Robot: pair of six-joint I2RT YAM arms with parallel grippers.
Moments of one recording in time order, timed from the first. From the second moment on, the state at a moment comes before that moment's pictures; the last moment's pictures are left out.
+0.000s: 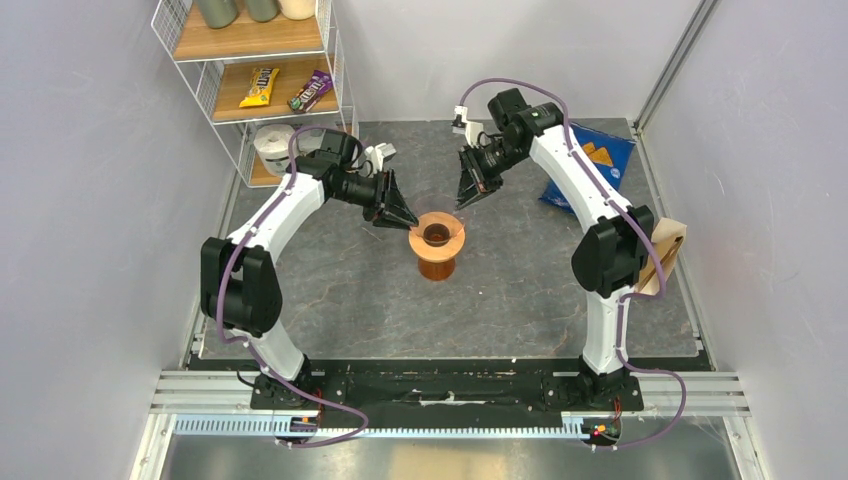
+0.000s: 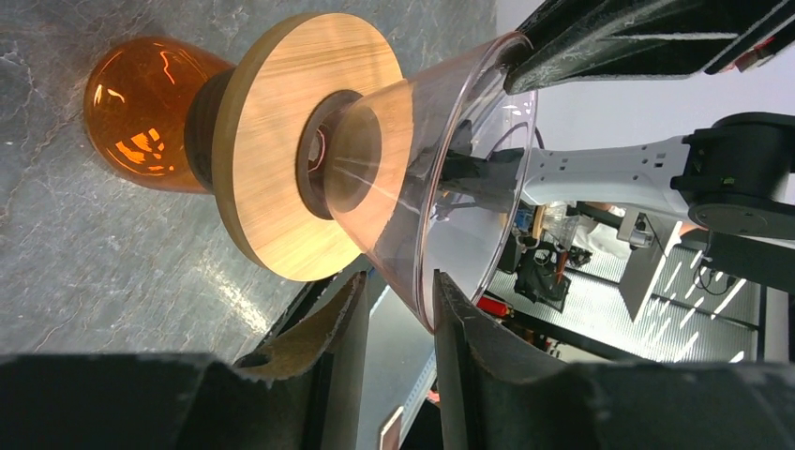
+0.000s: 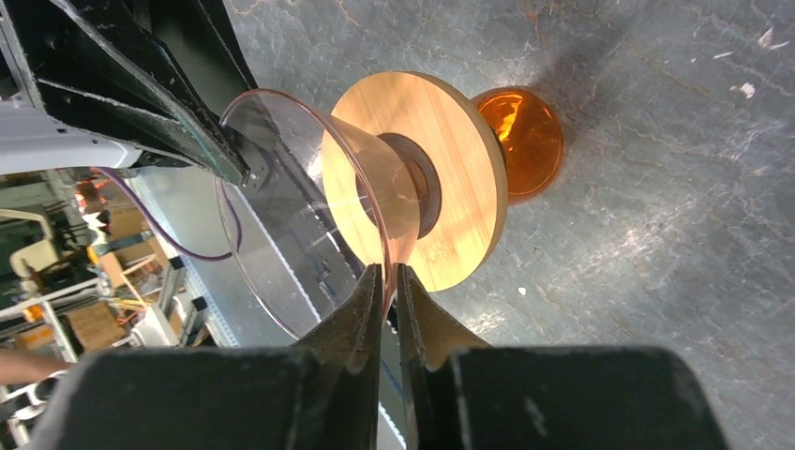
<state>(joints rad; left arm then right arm) -0.28 1.70 1.42 -0.78 0.98 -0.38 0.39 2.05 2.09 -1.24 -0.76 -0.03</state>
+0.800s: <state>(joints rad) -0.29 1.70 1.44 -0.79 0.88 -0.37 0.42 2.06 2.14 -1.33 -0.68 -0.09</state>
